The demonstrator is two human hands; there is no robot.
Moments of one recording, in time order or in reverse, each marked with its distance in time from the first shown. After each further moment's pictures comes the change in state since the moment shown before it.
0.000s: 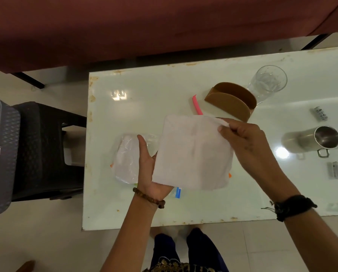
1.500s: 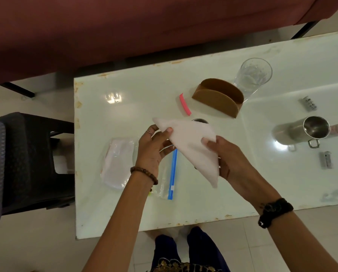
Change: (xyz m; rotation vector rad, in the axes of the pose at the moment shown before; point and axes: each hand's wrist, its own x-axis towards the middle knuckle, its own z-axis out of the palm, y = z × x) left_hand 0.058 0.003 0.020 0.513 0.283 0.341; right_hand -0.012 0.052 0.005 0.717 -0.214 0.384
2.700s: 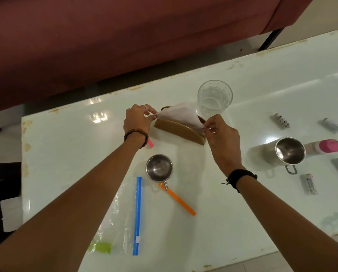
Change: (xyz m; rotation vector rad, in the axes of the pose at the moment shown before) left_hand 0.174 0.014 0.113 1.225 0.190 0.428; right_hand 0.118 -0.026 -0.116 -0.804 0.632 -0.524
